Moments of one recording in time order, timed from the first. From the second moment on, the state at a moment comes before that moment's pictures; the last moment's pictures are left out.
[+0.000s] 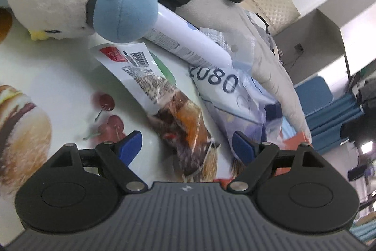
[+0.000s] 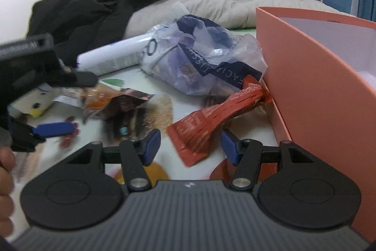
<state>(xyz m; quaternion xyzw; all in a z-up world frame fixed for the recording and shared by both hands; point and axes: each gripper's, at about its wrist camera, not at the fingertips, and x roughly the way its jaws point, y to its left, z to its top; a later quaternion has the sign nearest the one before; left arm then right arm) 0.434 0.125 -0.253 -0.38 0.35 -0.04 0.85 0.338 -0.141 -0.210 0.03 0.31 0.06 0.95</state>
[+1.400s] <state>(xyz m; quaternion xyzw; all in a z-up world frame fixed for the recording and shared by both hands) 0.347 0.097 -0.221 -0.25 0.38 -0.01 0.89 0.297 -0.146 -0.192 0.04 0.35 0.09 0.93</state>
